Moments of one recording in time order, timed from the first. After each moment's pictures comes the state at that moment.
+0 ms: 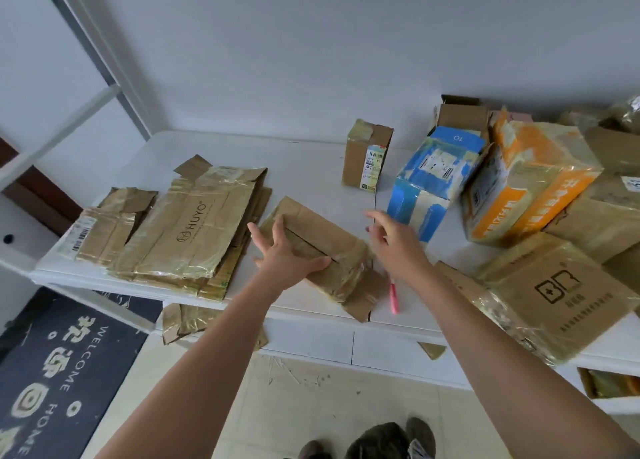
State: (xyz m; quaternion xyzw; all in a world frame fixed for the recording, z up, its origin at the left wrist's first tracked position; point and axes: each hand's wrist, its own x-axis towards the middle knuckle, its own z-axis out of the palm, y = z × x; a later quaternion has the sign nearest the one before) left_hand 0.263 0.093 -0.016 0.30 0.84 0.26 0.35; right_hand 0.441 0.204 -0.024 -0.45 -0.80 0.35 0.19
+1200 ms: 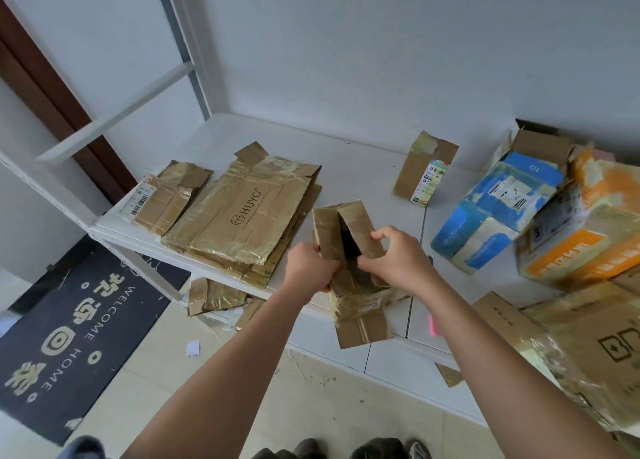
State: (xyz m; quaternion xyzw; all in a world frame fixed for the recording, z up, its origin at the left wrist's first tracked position) left_hand 0.240 0.067 -0.013 0.18 0.82 0.40 0.38; right_hand 0.373 0.169 0.001 -0.45 -0.81 0.37 0.06
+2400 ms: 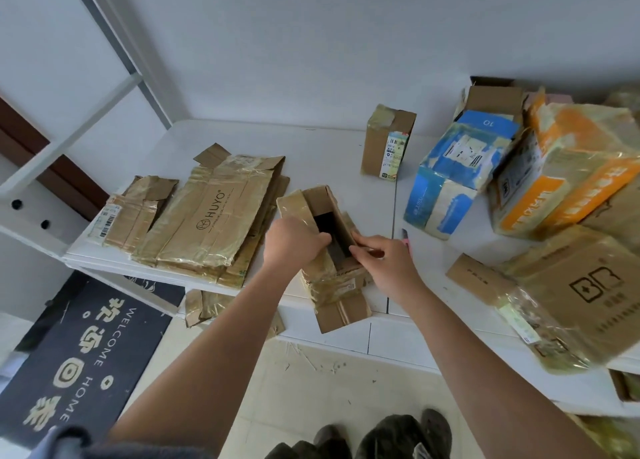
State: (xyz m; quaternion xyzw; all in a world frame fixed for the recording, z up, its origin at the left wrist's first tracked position) left_hand 0.259 0.098 0.009 0.32 0.89 0.21 0.24; right_hand 0.420 0.151 -0.031 -0.42 -0.71 0.51 0.23
